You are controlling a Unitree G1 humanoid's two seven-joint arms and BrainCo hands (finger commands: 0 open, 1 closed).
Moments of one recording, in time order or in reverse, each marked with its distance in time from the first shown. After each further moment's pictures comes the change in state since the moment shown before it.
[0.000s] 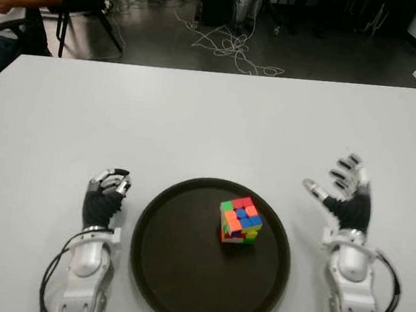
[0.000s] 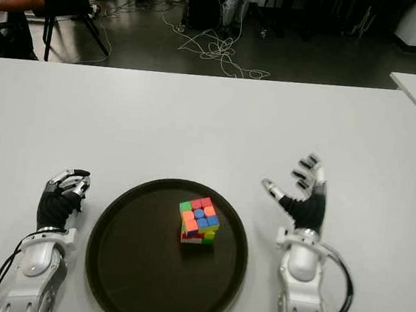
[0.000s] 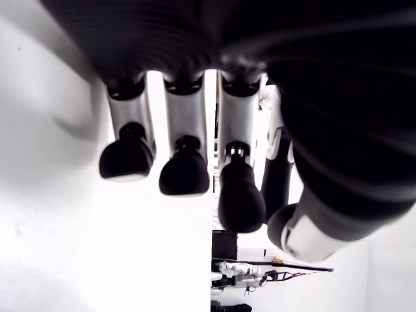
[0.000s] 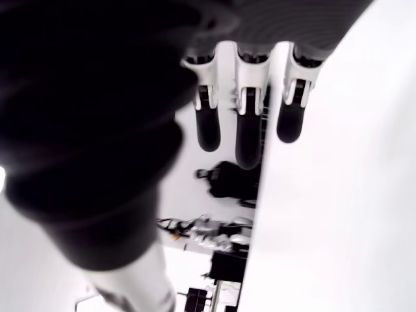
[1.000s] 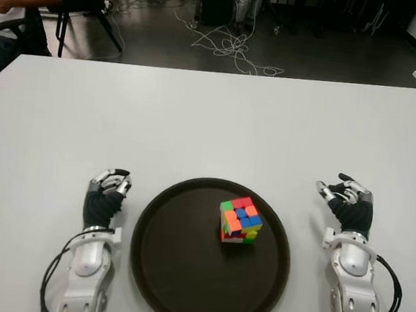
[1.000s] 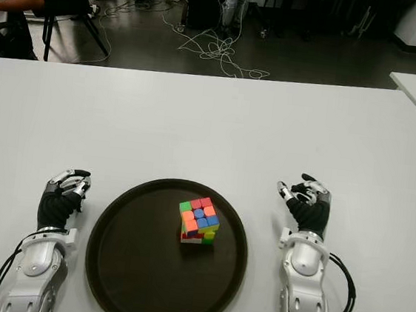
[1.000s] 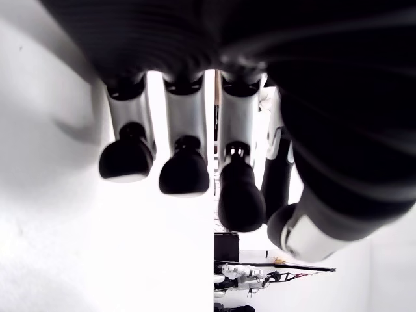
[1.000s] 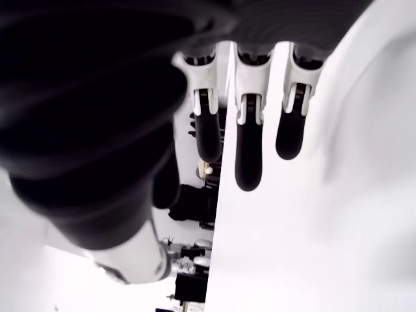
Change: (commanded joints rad) left arm 0.001 0.006 -0.003 -0.010 0.017 0.014 0.000; right arm -0.007 0.006 -0.010 -0.022 0.002 0.151 0.015
